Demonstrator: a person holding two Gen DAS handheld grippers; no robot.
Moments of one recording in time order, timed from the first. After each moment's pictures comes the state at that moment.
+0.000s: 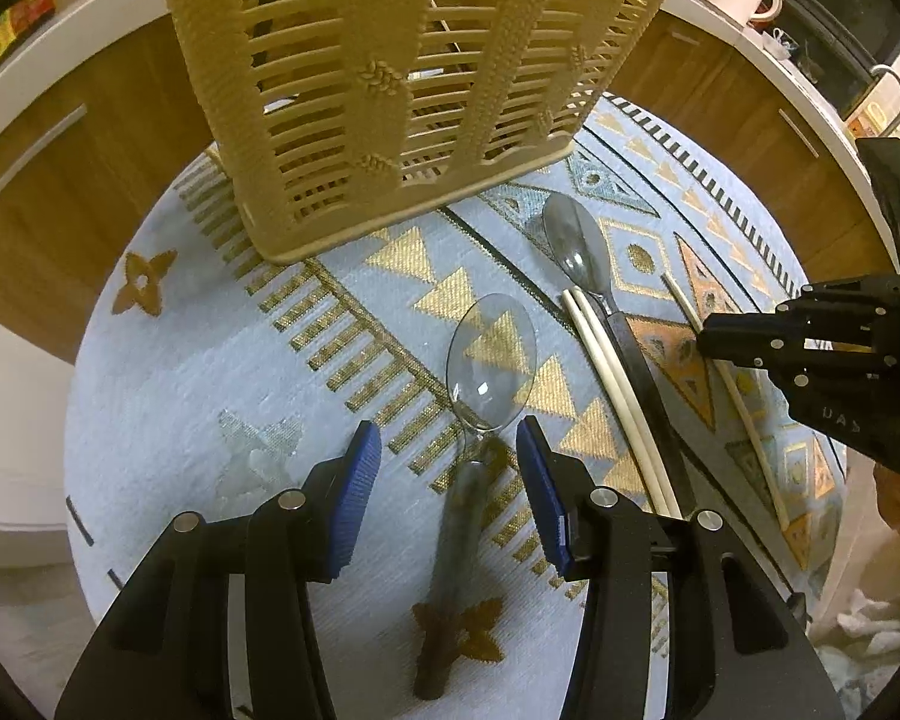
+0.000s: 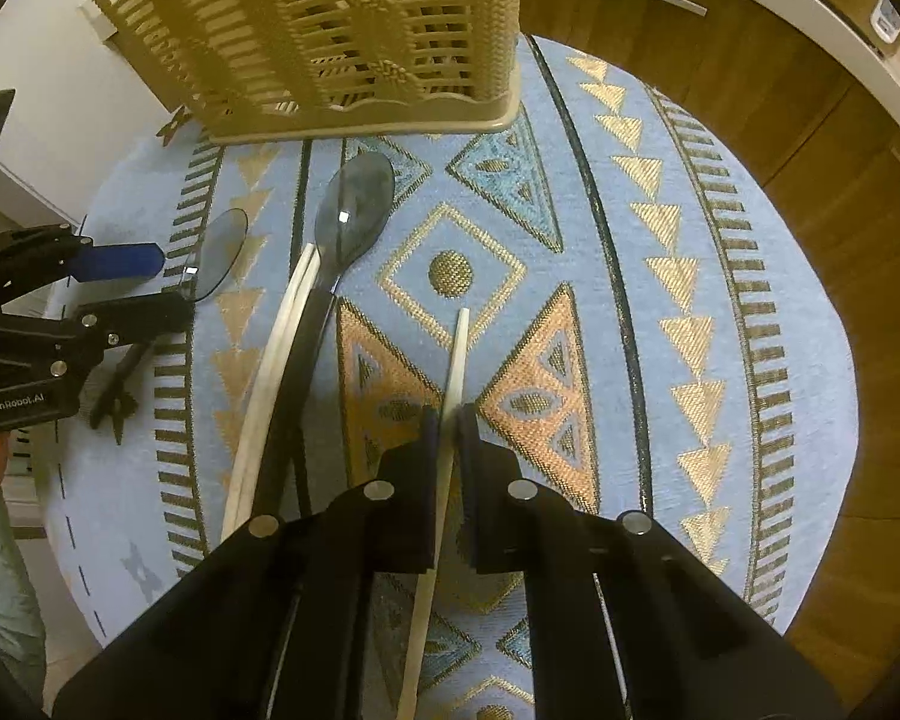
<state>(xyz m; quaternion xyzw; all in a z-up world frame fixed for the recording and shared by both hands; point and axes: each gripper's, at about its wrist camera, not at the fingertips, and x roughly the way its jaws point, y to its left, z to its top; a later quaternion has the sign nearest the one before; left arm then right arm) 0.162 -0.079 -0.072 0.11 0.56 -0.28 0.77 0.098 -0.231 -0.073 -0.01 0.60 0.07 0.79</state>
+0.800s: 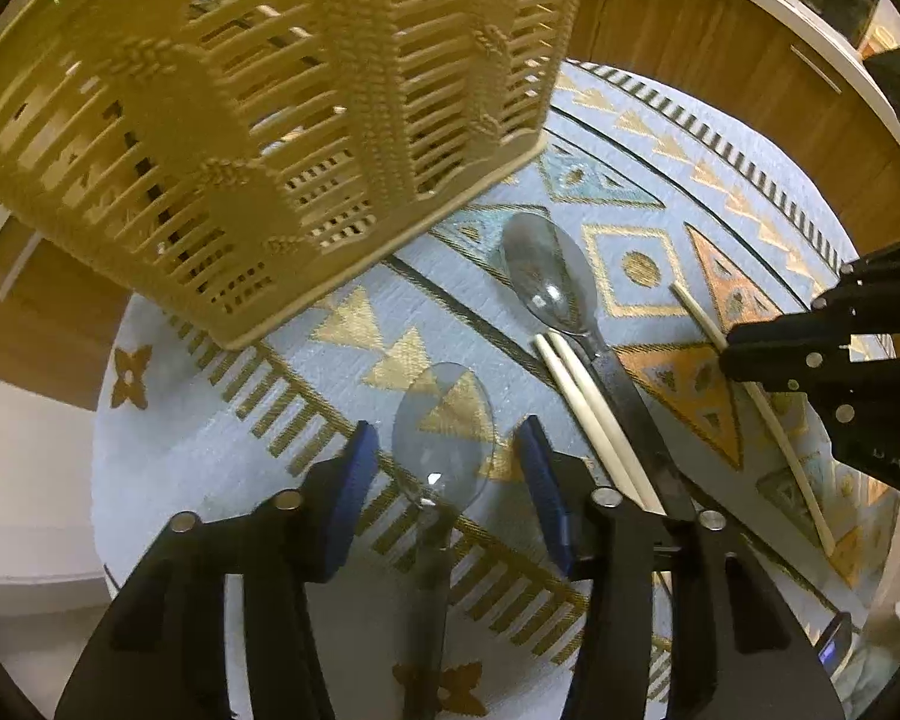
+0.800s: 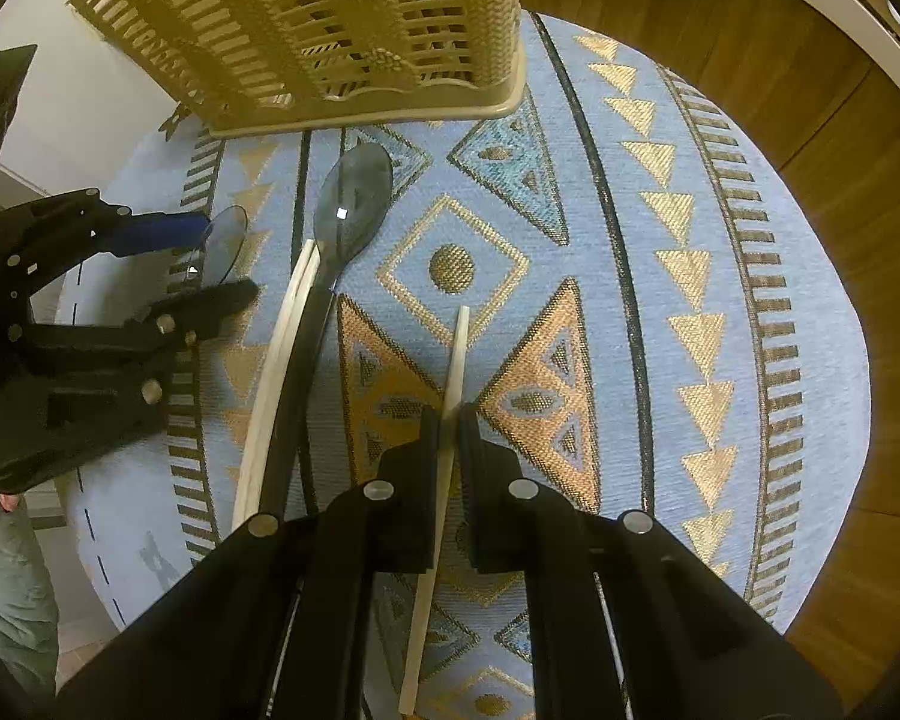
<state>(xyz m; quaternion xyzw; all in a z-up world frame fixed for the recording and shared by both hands) 0.163 -0.145 -0.075 0.20 0.54 -0.25 0.78 0.106 -0.233 -0.071 -0.01 0.63 0.09 0.77</state>
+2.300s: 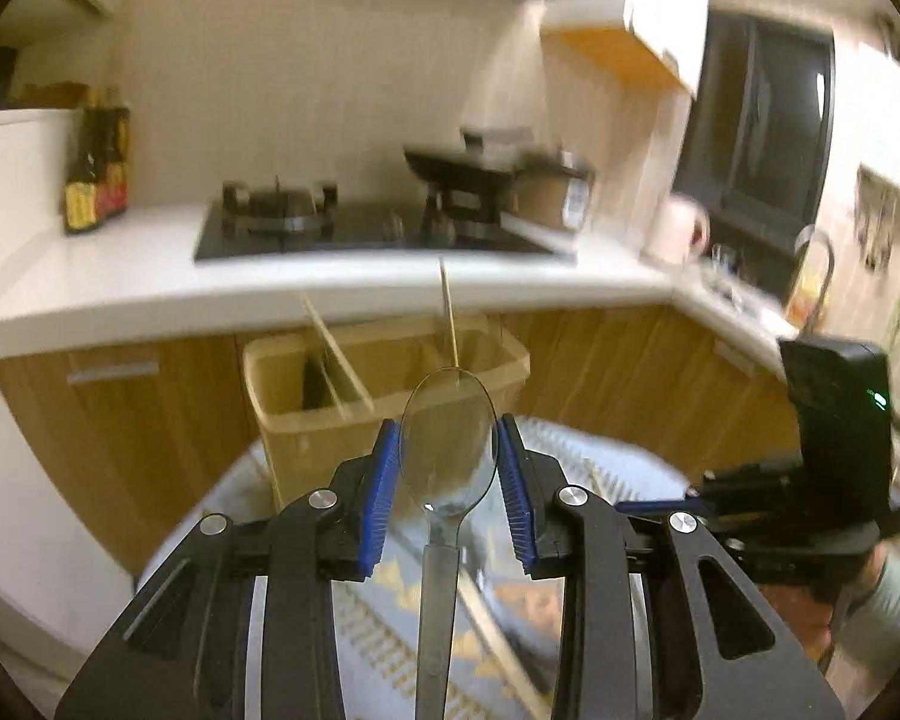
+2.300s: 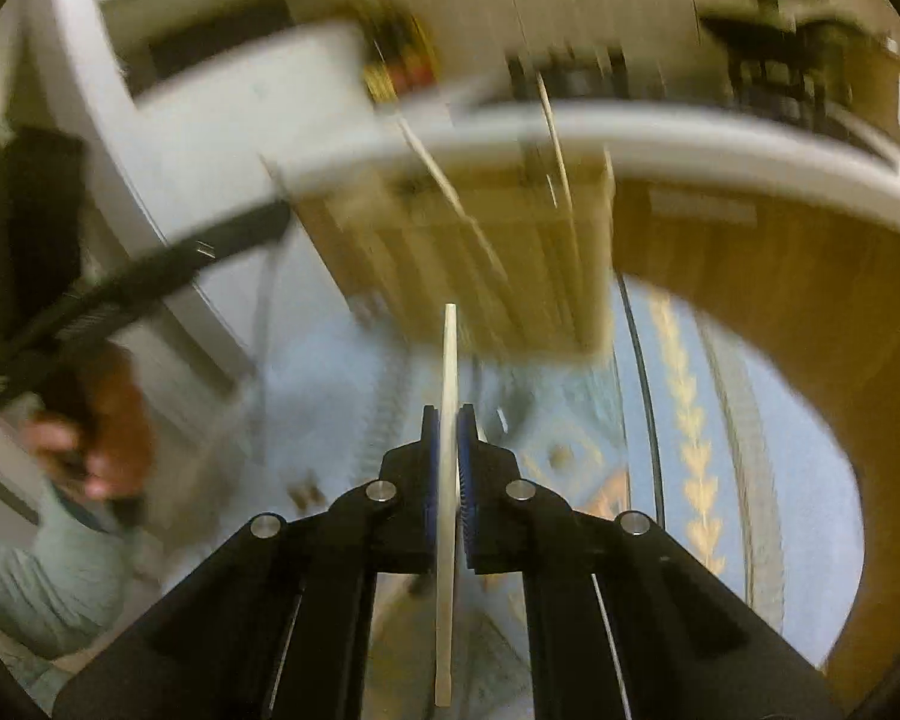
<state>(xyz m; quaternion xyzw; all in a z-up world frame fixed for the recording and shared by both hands) 0.094 -0.046 0.093 -0.03 0.24 -0.30 0.92 0.042 -0.249 0.052 0.05 0.36 0.23 0.90</state>
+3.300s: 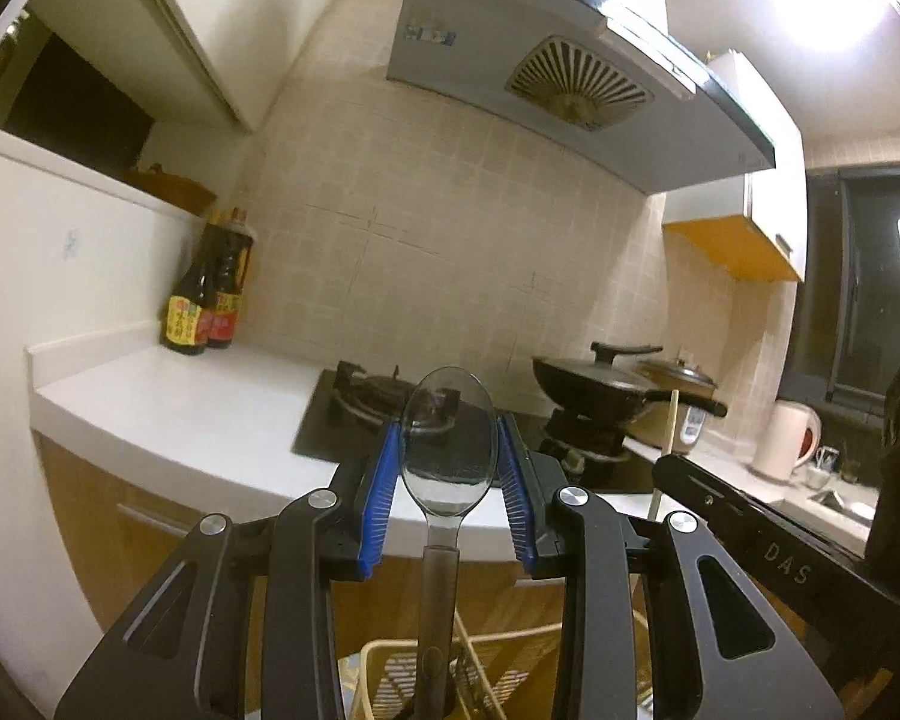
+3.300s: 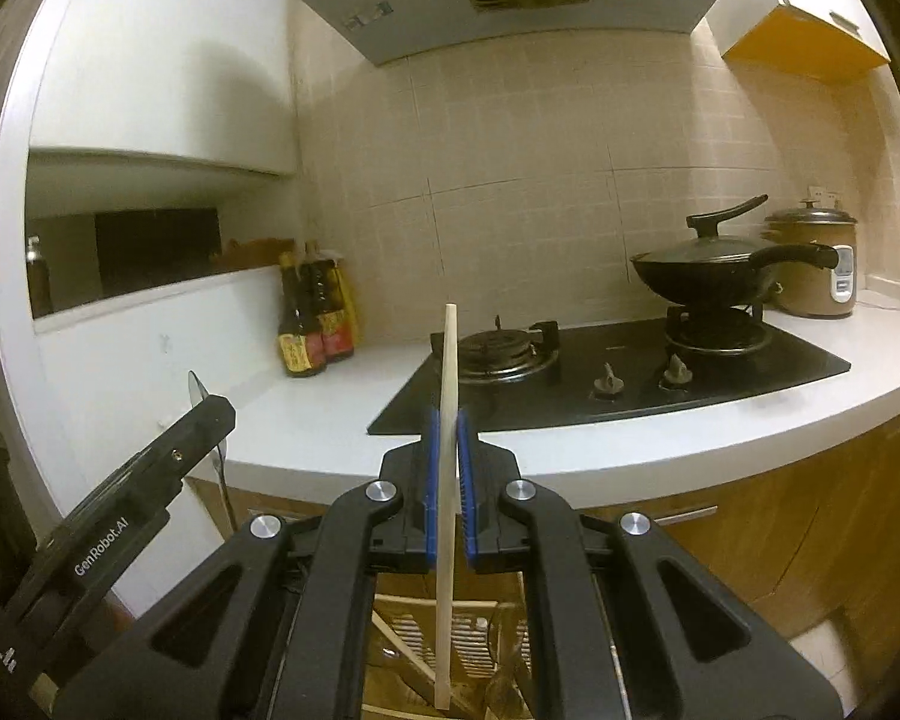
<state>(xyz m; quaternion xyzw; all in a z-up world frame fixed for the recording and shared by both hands) 0.168 -0.047 0.119 -0.12 0.04 -0.15 0.98 0.177 -0.211 0.126 0.07 0.10 0.09 0.99</state>
